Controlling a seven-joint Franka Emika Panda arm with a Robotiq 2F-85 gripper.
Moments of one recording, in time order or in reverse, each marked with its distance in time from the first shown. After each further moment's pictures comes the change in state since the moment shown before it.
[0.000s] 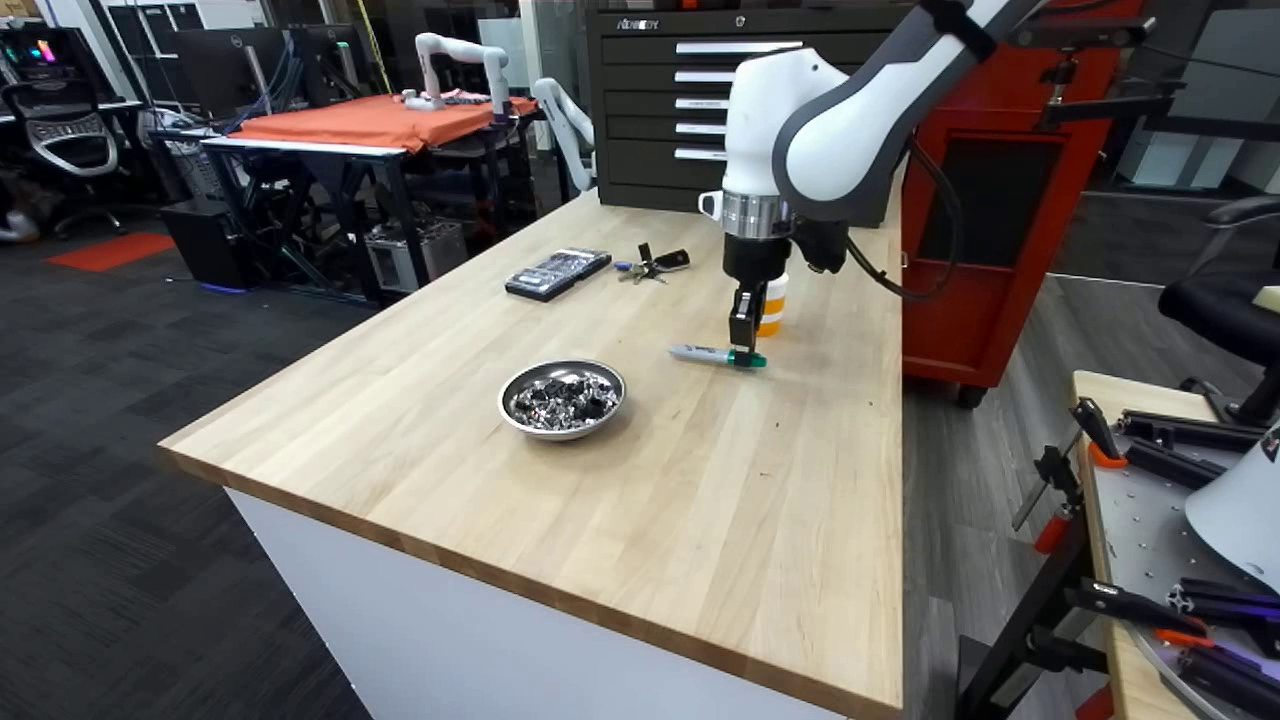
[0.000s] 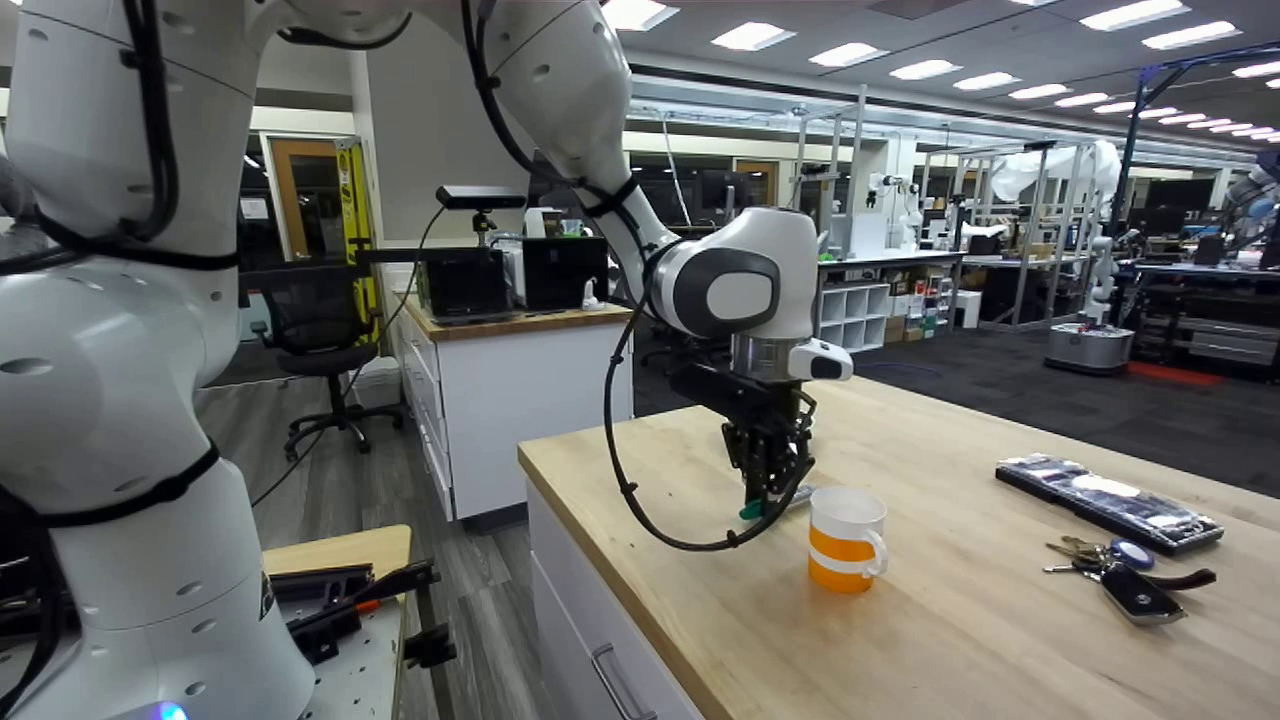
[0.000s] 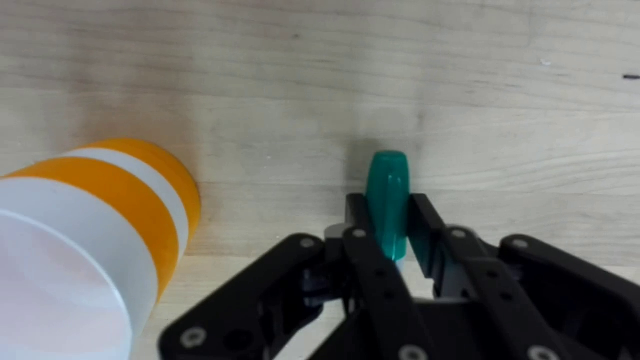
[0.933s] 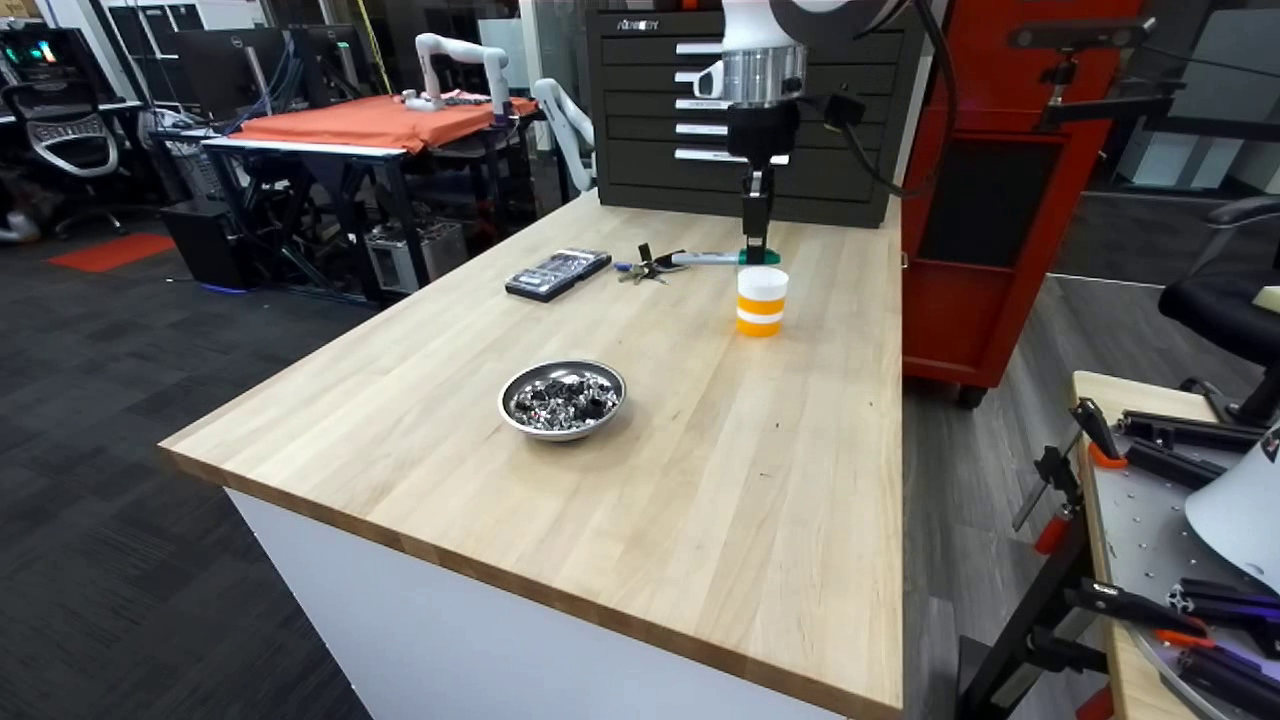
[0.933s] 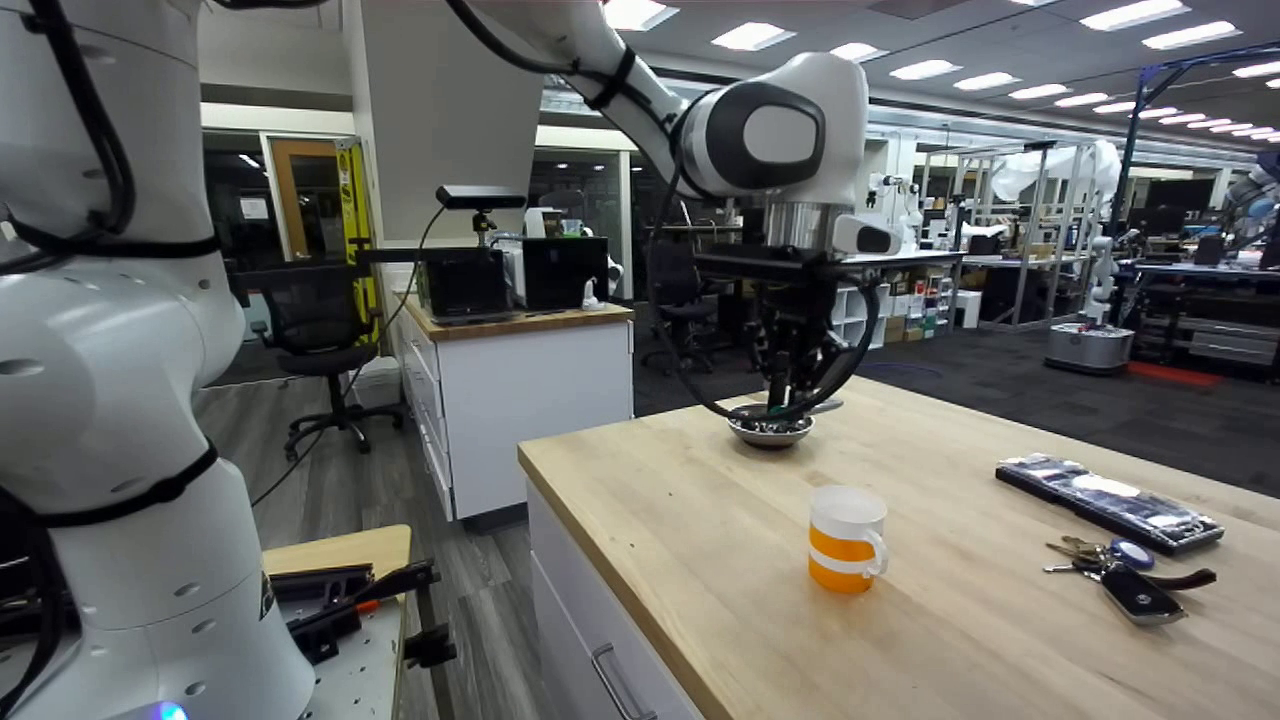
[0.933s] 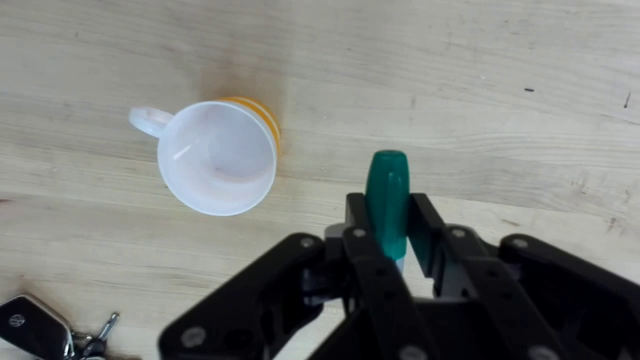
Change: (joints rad) arm -0.024 -0.165 -0.028 0.175 -0.001 -0.405 -0.138
